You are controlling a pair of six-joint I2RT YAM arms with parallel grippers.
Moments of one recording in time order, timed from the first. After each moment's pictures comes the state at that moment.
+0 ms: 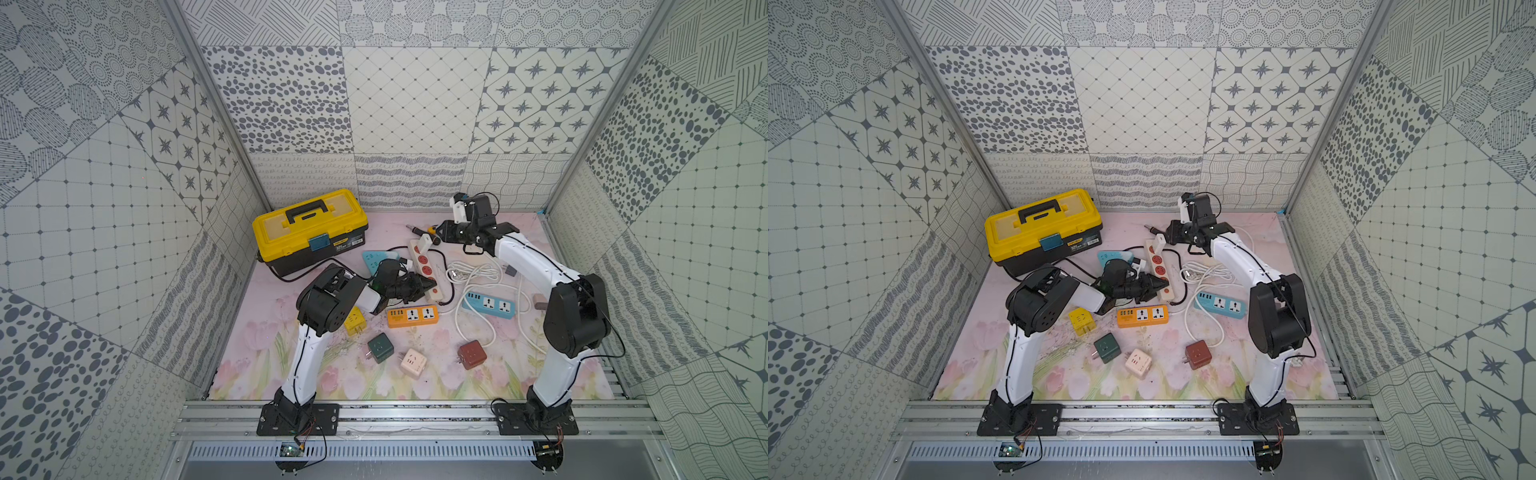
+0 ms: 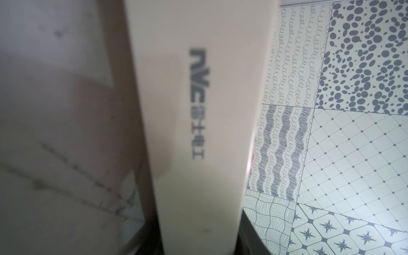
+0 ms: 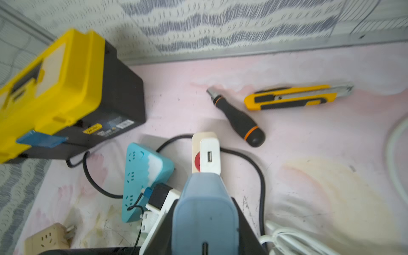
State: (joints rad) left arm -0.53 2.24 1.07 0.73 0.65 -1.21; right arm 0.33 1.83 1.56 -0.37 -0.20 0.35
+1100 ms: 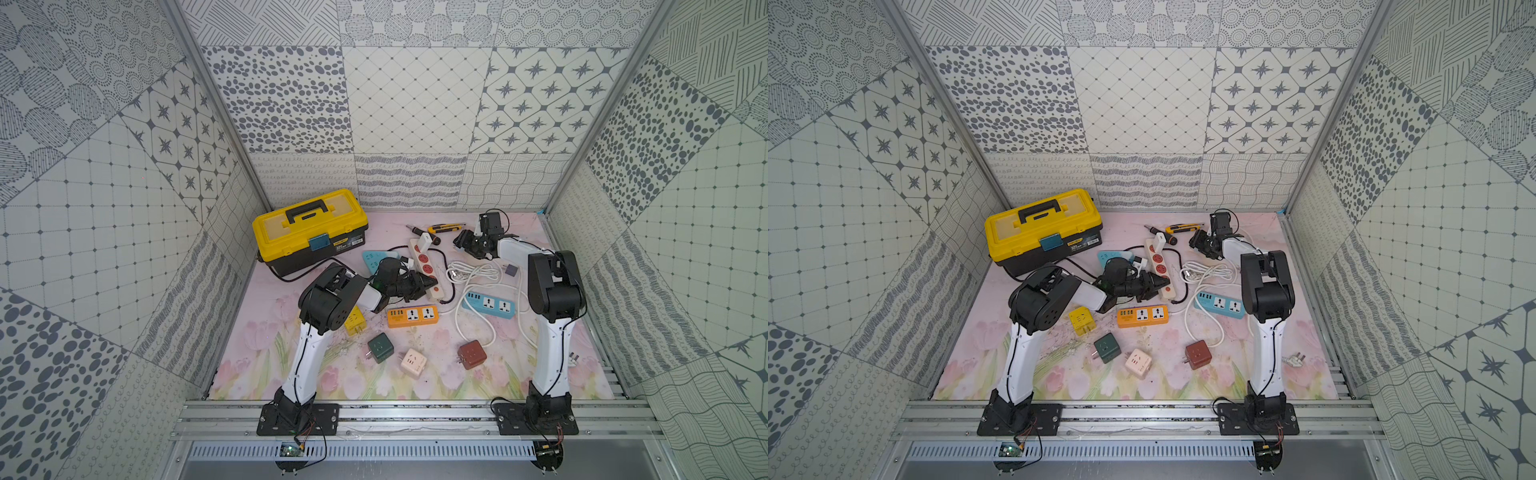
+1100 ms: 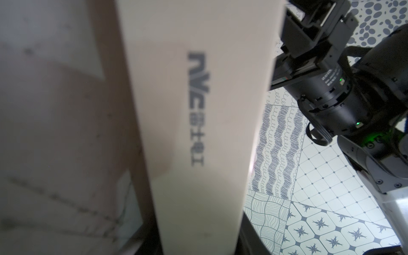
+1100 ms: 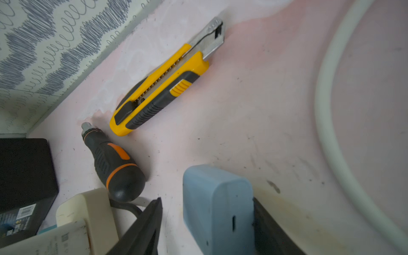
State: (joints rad) left arm -0.53 2.26 1.10 0.74 0.68 -1.23; right arm 0.14 2.18 1.54 -0.20 -0.23 0.59
